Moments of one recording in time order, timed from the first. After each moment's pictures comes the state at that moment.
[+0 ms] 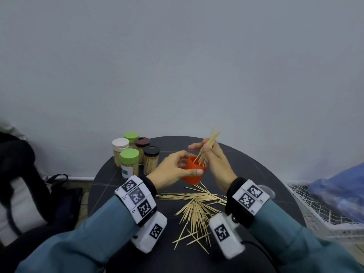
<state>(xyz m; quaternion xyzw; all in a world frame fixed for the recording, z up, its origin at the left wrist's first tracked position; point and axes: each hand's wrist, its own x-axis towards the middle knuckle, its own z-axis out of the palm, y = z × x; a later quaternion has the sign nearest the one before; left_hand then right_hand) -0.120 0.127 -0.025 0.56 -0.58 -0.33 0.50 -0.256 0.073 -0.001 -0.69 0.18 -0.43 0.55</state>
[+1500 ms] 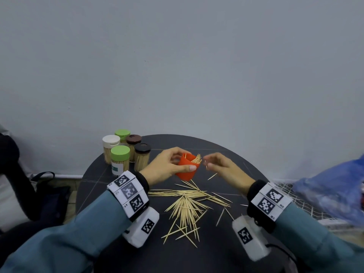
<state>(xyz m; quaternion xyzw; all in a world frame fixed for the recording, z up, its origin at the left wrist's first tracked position) -0.130 0.133 -0.016 0.55 -0.58 -0.33 0.50 -0.316 0.054 0.001 -0.82 0.36 -0.22 0.38</state>
